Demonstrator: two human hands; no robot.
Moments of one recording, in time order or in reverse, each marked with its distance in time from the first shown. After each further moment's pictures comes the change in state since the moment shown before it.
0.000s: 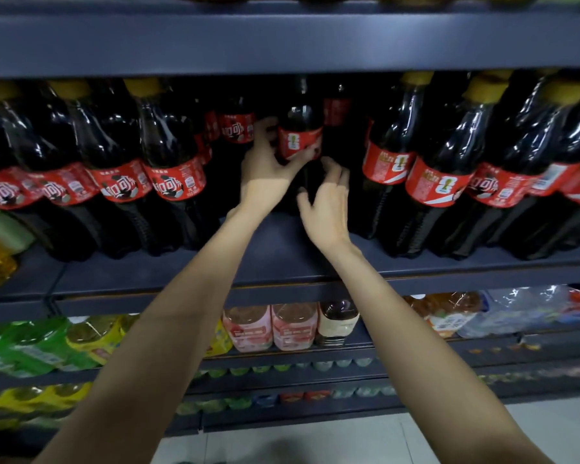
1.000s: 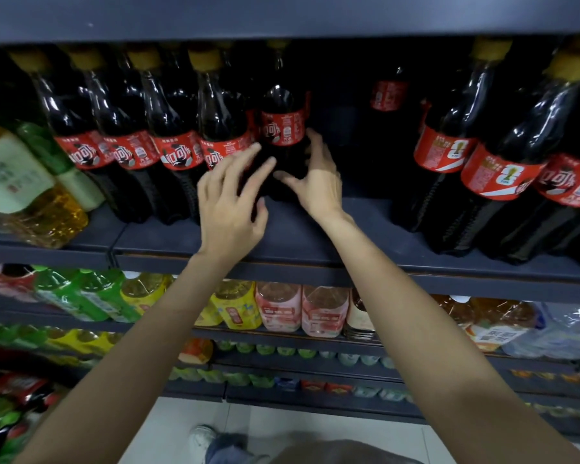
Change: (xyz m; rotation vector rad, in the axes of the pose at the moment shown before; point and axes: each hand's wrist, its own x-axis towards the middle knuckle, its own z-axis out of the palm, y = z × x) left_hand -0.094 -0.040 -0.101 0.953 0.263 0.676; right_hand 0.006 -0.037 0.050 0.131 -0.235 -0.104
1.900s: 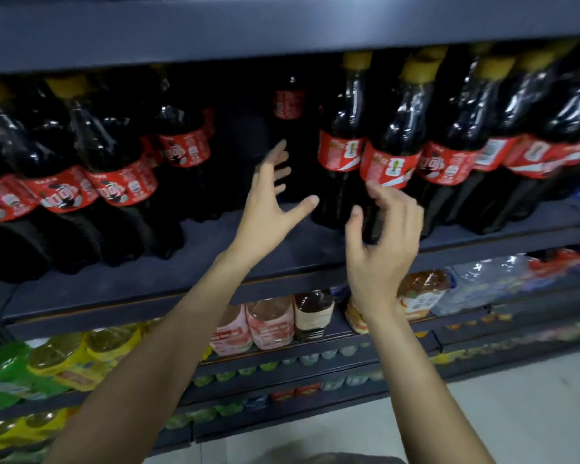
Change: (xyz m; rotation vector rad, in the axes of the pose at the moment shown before) left_hand 0.061 0.116 0.039 -1.114 -0.456 -0.393; right_hand -0.124 0.027 -0.132 -0.254 0.785 -0.163
